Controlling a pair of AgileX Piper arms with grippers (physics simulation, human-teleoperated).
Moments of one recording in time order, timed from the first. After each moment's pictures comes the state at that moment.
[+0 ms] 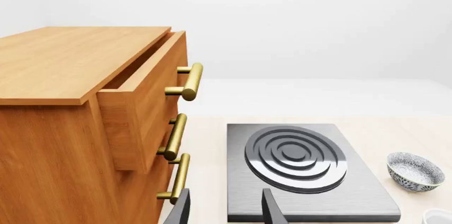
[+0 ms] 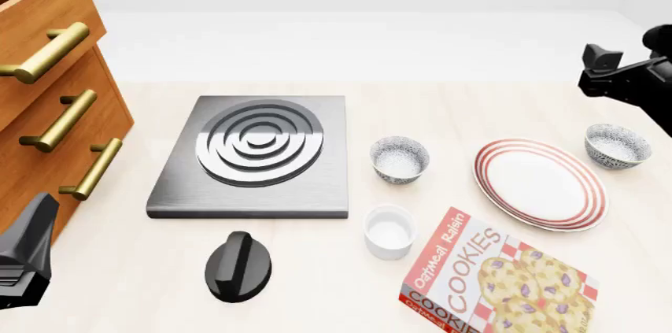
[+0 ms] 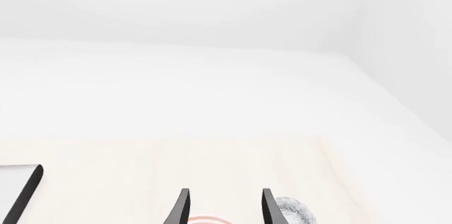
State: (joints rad) left arm 0.00 0.01 0.00 0.00 0.00; right arm -0.14 1.25 -0.61 -0.47 -0.11
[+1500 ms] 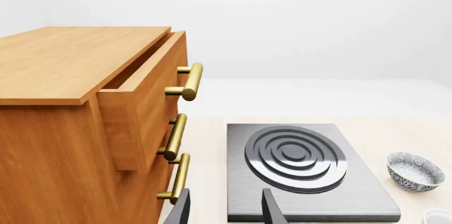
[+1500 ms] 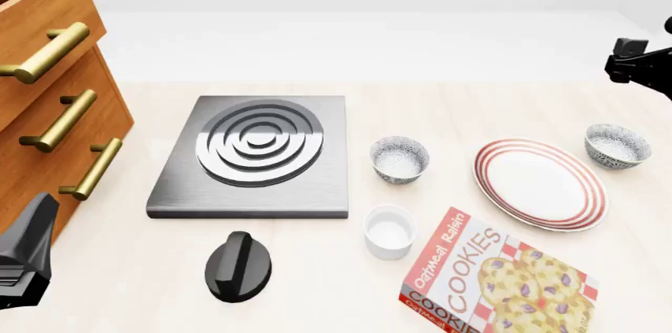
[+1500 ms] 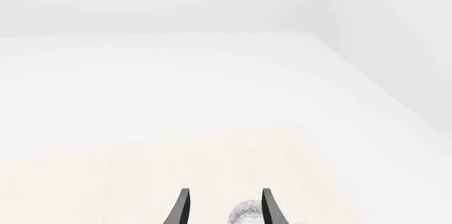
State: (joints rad) left arm 0.00 0.01 0.00 0.00 0.00; right arm -0.29 1.45 -0.78 -0.44 -0.09
